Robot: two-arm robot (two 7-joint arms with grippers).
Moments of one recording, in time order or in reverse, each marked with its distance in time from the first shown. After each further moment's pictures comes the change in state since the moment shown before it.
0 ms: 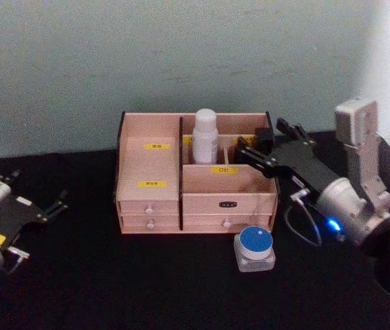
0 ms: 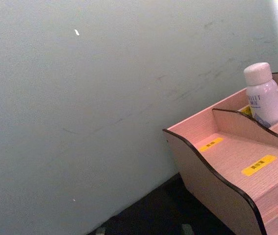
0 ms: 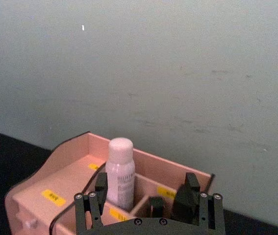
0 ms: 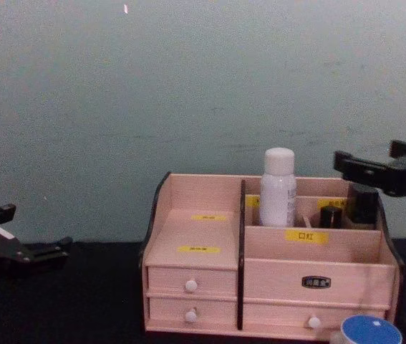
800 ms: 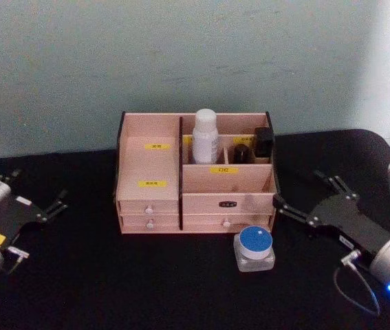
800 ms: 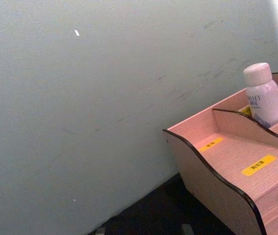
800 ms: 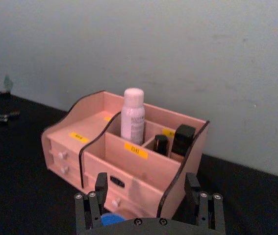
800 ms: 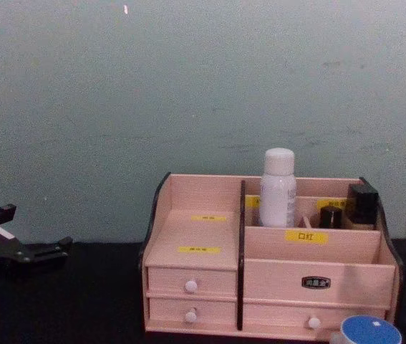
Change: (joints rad) left arm 0.000 0.000 0.000 0.000 0.000 0.000 0.000; right arm -0.322 0.156 0.098 -0.271 0.065 0.050 0.023
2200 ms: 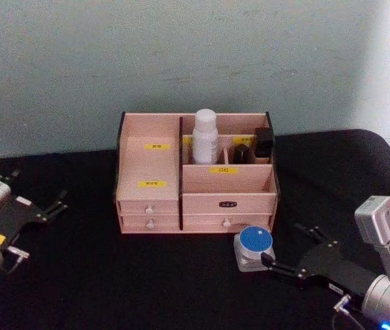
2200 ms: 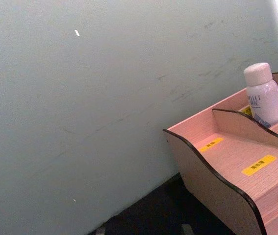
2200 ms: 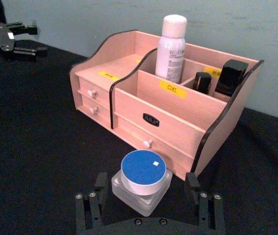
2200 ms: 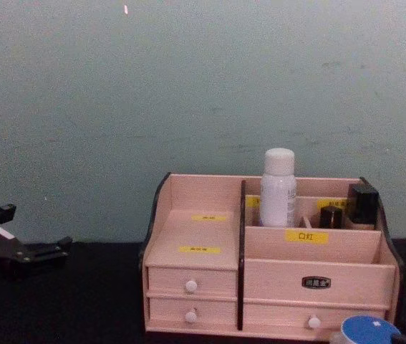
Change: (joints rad) left arm 0.000 0.000 0.000 0.000 0.000 0.000 0.000; right arm -0.013 0.078 -0.086 0.083 -0.003 0.031 0.070
